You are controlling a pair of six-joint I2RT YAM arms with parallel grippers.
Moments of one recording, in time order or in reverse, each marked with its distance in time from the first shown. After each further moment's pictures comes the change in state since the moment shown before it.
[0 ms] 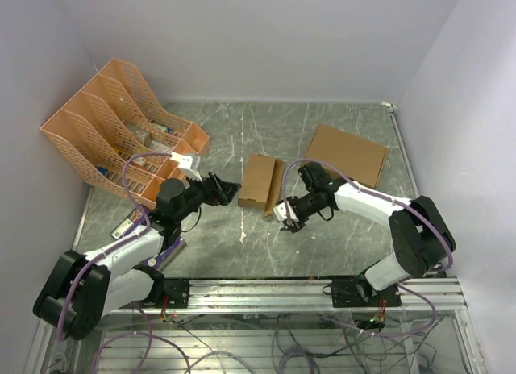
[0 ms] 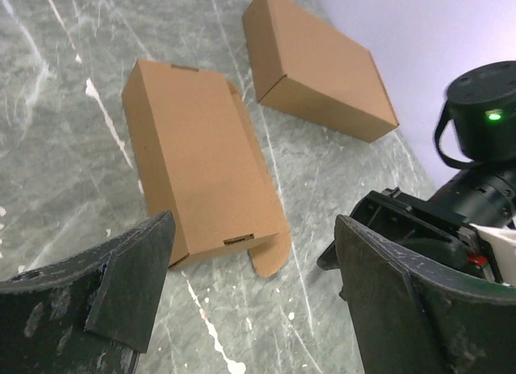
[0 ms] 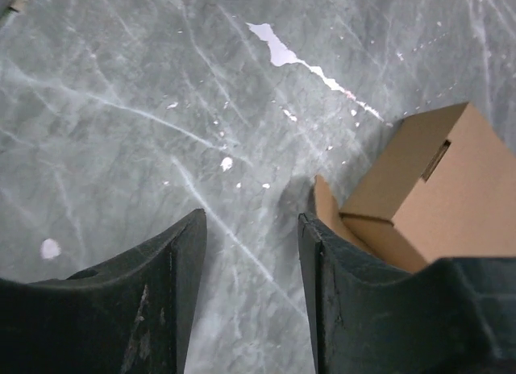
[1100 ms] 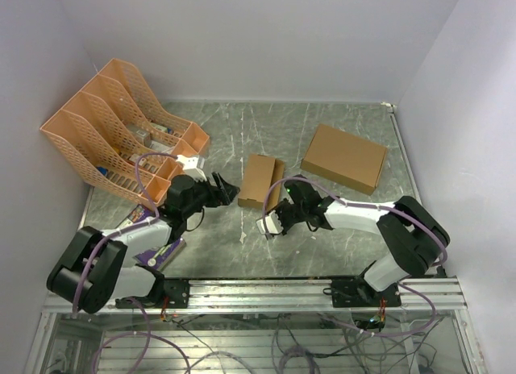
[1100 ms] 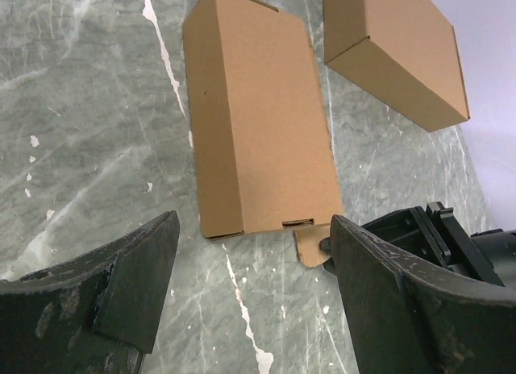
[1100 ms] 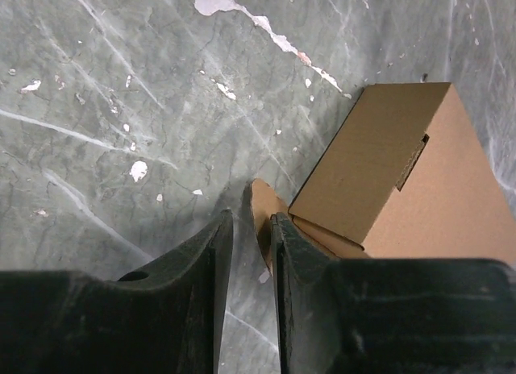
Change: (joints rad) left arm 0.001 0.186 0.026 -0.049 -0.068 -0.052; right arm 0.192 0.020 -0.174 0.549 0.390 0.164
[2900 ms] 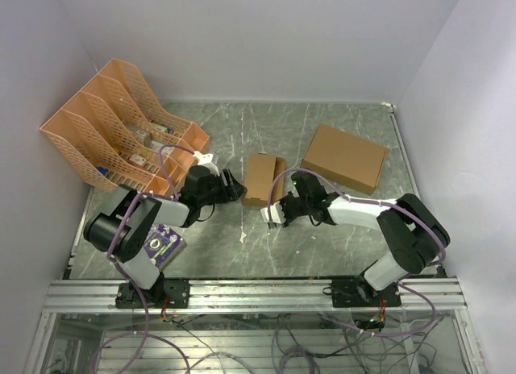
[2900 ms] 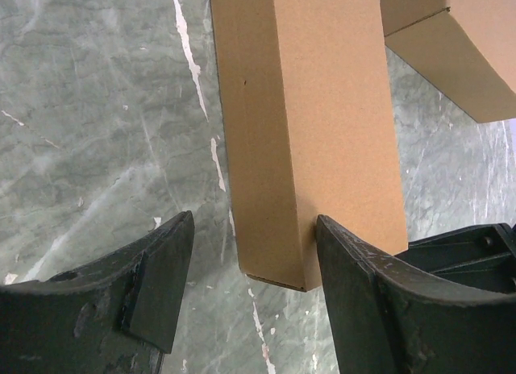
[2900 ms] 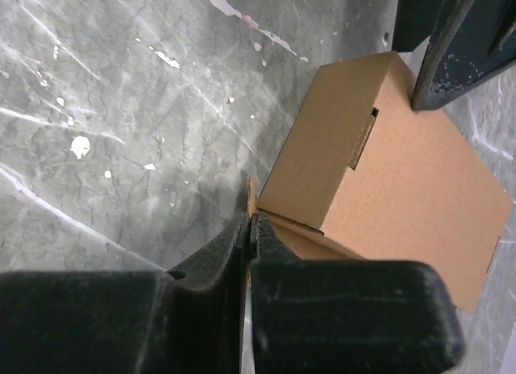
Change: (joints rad) left arm 0.000 0.382 0.154 0.077 0.035 -0.014; right arm -0.077 0.015 -0.002 0.069 -0.041 0.047
